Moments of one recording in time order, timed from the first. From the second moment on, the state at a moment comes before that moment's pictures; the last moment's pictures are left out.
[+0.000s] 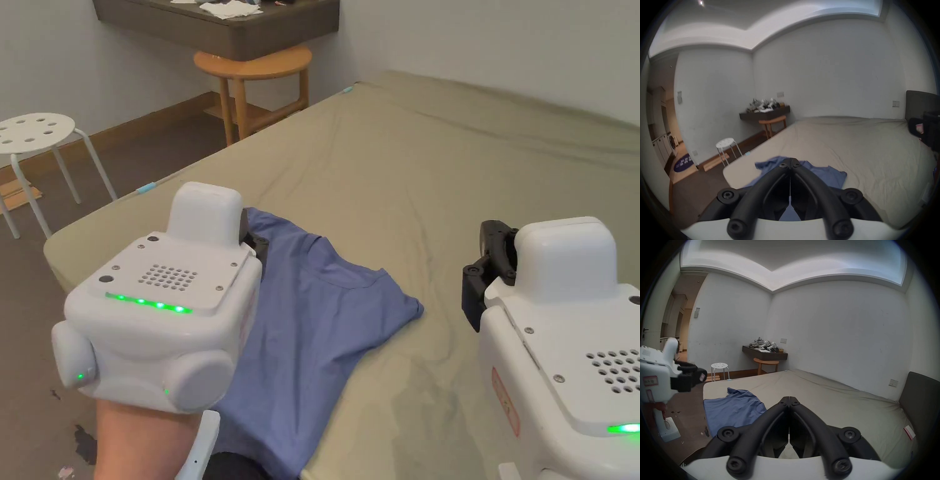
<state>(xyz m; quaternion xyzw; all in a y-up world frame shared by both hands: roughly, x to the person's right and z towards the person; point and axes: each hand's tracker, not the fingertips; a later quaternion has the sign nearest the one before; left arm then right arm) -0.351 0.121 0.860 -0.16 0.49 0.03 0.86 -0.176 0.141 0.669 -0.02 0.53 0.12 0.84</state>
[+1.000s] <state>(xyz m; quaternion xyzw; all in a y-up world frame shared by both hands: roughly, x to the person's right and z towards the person) -0.504 -0.086 0.744 -0.42 0.41 0.20 0.79 -0.160 0.082 0.579 -0.11 0.45 0.17 0.87</state>
